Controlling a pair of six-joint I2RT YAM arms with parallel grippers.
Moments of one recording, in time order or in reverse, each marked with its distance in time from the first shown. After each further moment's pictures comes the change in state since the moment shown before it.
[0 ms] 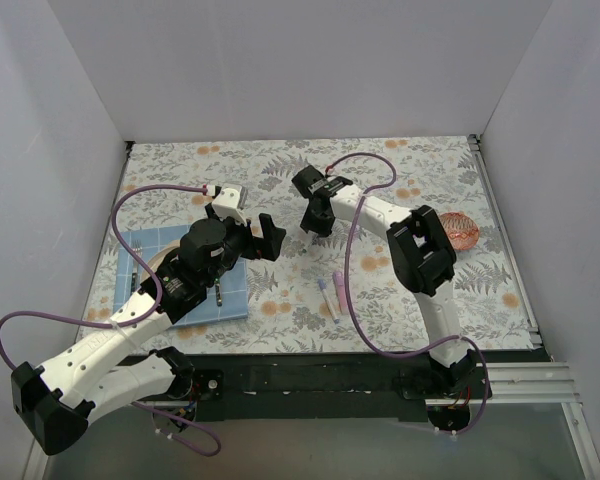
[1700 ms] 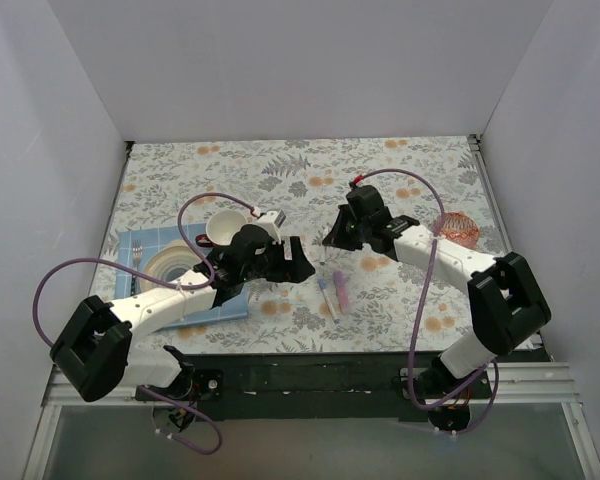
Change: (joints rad) left arm 0.000 0.367 -0.132 0.155 0.352 -0.299; right arm -0.066 -0.594 -0.719 0.494 -0.299 -0.249
